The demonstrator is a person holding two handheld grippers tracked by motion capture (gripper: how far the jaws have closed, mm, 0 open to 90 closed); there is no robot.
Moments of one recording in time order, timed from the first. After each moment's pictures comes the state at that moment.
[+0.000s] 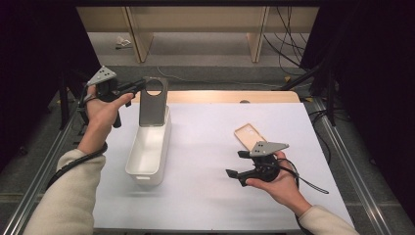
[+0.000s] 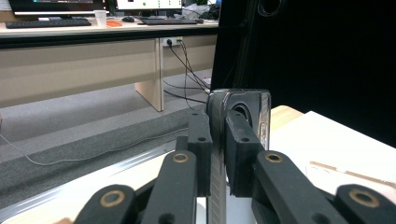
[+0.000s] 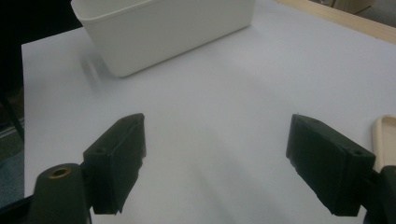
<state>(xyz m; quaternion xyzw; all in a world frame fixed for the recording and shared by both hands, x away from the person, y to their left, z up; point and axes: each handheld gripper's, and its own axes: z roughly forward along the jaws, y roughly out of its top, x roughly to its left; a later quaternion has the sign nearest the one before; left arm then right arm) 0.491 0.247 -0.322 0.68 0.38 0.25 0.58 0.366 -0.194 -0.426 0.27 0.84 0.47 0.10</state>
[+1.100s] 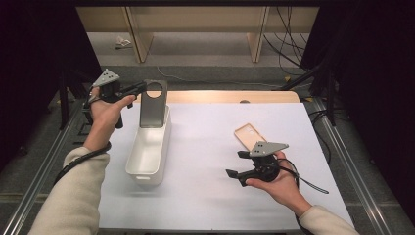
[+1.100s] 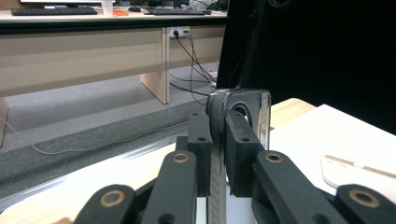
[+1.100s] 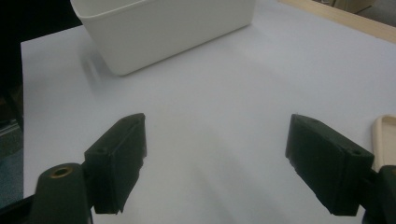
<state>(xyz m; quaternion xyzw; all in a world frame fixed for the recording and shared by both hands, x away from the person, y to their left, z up) 0.506 0.250 -0.342 0.68 0.40 0.25 0.57 0.366 -0.194 -0.426 0.27 0.84 0.47 0.10</state>
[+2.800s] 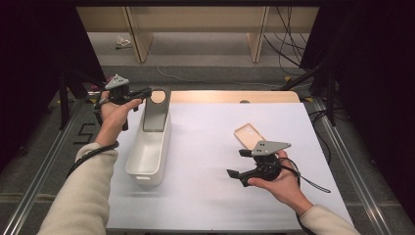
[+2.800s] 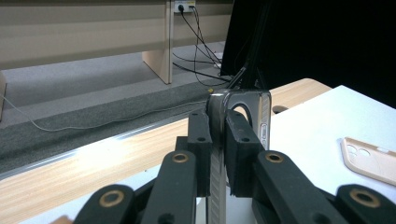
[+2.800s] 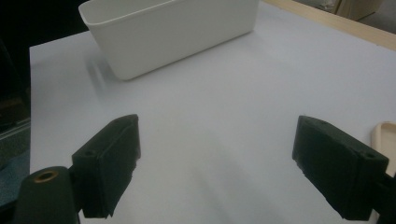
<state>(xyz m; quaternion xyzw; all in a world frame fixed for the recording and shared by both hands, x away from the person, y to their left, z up) 0.531 0.246 -0.376 0.69 0.42 0.23 0.54 0.367 -0.197 -0.423 0.26 0.83 0.48 0.09</state>
